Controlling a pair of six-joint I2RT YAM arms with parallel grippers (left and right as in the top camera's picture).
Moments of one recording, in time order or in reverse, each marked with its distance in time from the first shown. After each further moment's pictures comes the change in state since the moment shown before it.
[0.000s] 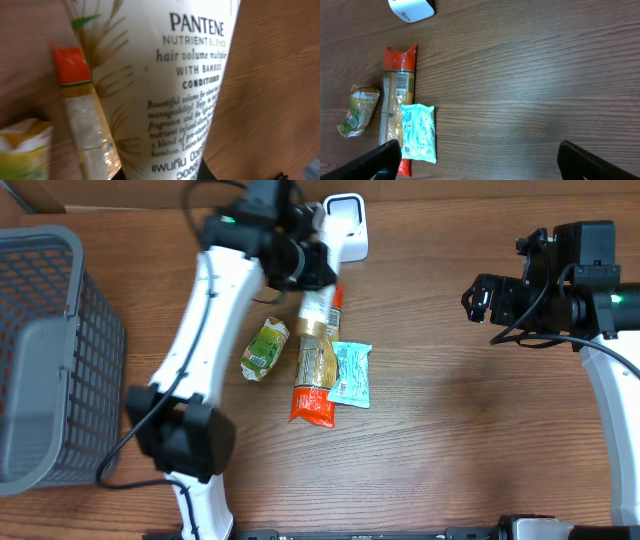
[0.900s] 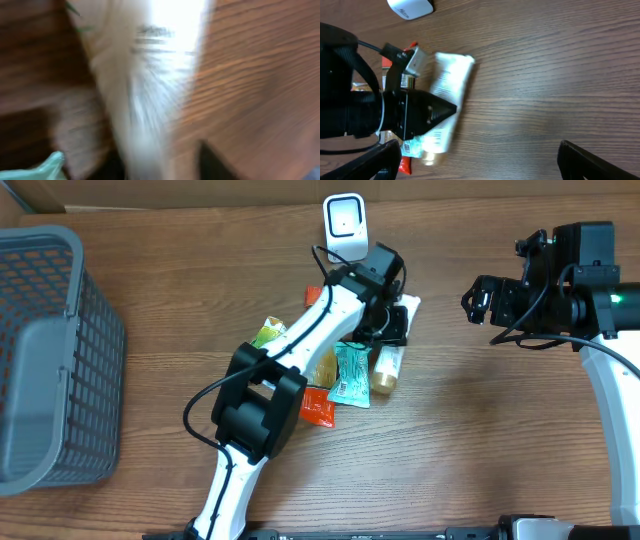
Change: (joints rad) left arm -0.274 0.250 -0.141 0.259 -0.013 -0.285; right arm 0.000 0.001 0.000 -0.013 0.000 0.000
